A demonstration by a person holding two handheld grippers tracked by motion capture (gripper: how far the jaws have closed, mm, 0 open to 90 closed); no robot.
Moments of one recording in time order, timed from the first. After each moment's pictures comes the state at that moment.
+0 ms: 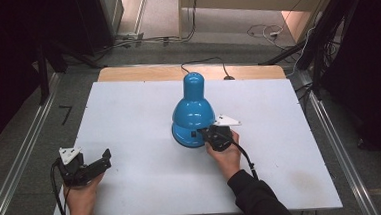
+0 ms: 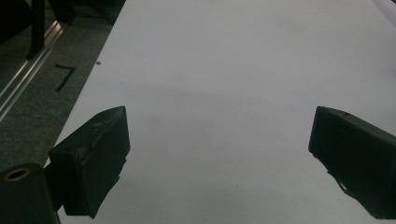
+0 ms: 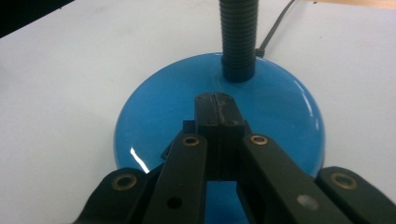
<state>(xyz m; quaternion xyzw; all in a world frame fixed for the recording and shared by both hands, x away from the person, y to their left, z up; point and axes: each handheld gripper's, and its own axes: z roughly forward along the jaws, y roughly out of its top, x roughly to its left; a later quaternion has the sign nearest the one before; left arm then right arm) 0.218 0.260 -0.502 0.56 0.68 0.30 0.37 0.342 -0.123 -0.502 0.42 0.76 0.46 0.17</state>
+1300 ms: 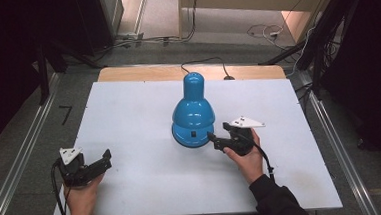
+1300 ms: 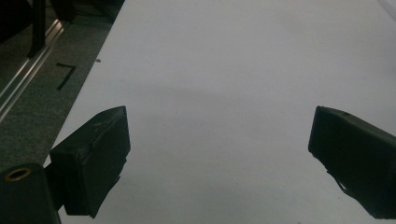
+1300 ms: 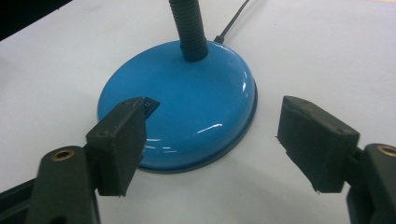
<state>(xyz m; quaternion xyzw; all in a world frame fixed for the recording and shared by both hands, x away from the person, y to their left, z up) 0.218 0.259 -0.502 0.56 0.68 0.30 0.37 0.329 -0.177 -0.490 0.43 0.76 0.46 0.16</state>
